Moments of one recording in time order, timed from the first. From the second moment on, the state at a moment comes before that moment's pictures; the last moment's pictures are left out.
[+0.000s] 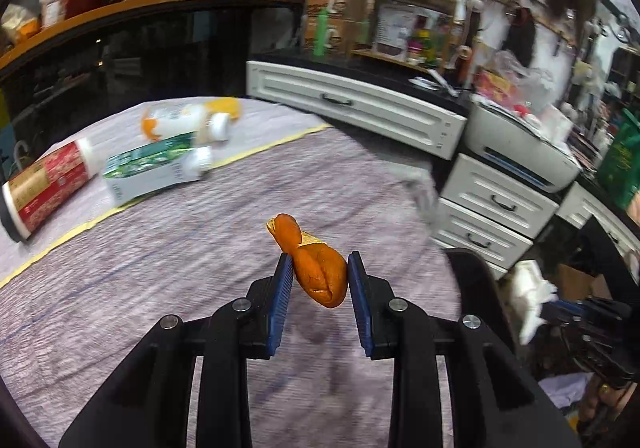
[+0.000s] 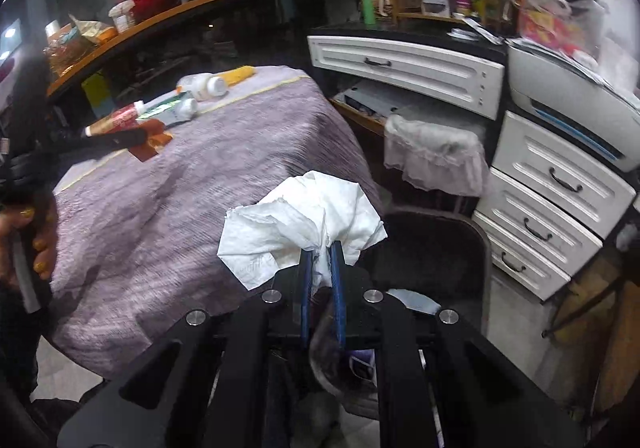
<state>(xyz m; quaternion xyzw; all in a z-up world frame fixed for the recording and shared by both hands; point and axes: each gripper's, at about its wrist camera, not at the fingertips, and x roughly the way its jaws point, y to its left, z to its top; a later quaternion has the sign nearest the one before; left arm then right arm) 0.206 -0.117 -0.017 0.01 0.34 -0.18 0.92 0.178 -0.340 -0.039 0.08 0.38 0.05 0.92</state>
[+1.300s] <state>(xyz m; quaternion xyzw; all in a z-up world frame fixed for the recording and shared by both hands) 0.153 -0.304 -0.118 0.12 0.42 -0.33 0.84 0.166 -0.441 -0.128 0.15 0.42 -0.10 0.89</state>
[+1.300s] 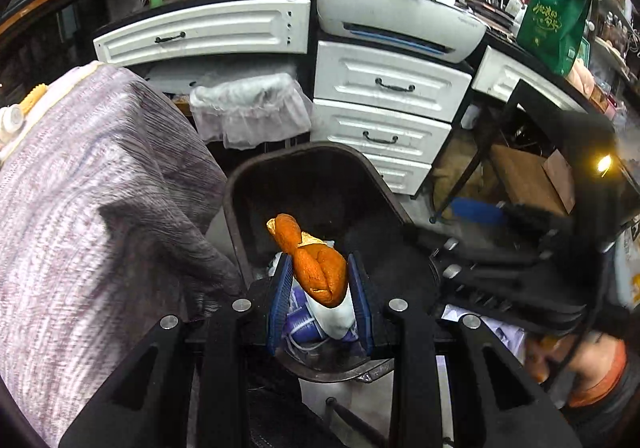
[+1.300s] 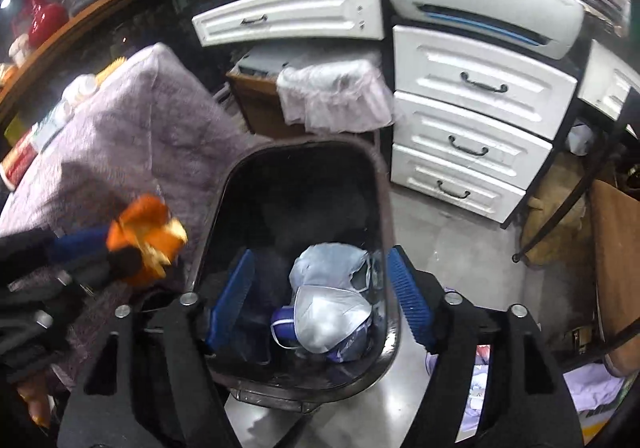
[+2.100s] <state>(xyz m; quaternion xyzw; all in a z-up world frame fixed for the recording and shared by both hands) 0.163 -0.347 -0.161 0.16 0.45 -0.34 0.81 0.143 -0.474 -0.087 0.17 0.36 -0.15 0.90</state>
